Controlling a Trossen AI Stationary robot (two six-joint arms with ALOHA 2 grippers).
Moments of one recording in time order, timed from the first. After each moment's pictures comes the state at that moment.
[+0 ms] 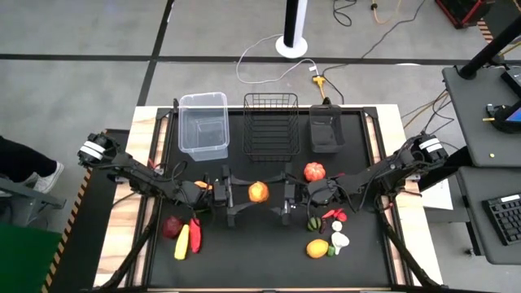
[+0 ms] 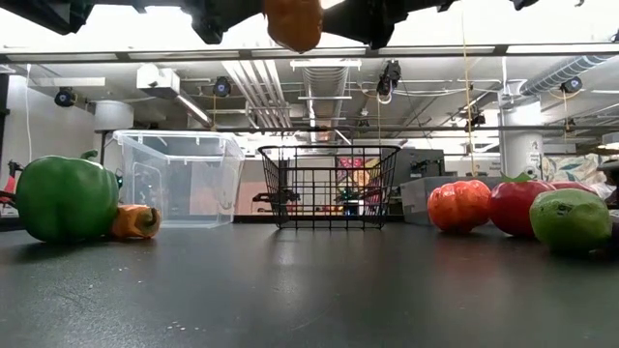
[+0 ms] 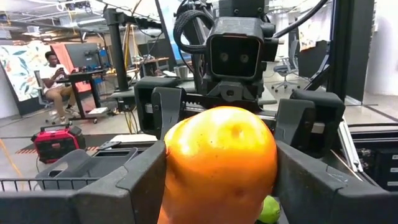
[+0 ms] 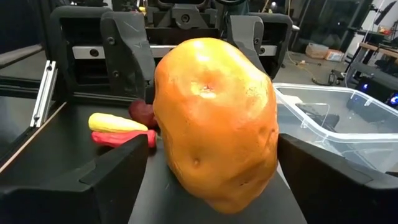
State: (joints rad) left arm -0.40 1.44 0.62 0.92 -0.53 0.12; right arm 0.30 1.59 0.90 0.54 0.39 -0.09
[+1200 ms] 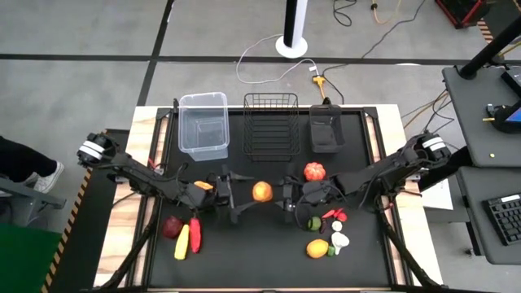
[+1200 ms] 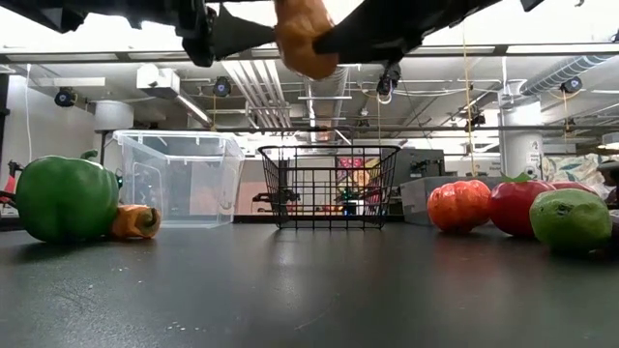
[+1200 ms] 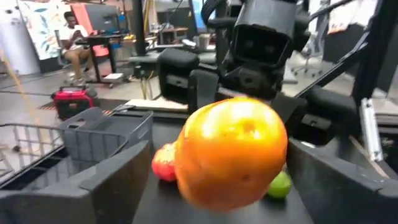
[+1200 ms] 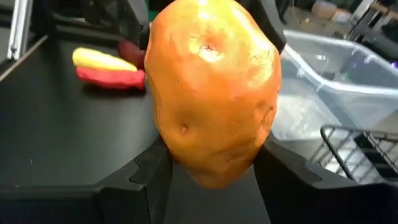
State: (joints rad) left arm -0.40 1.43 0.62 0.75 -0.63 -0.04; right arm 0.29 1.54 0.91 0.23 0.39 -0.07
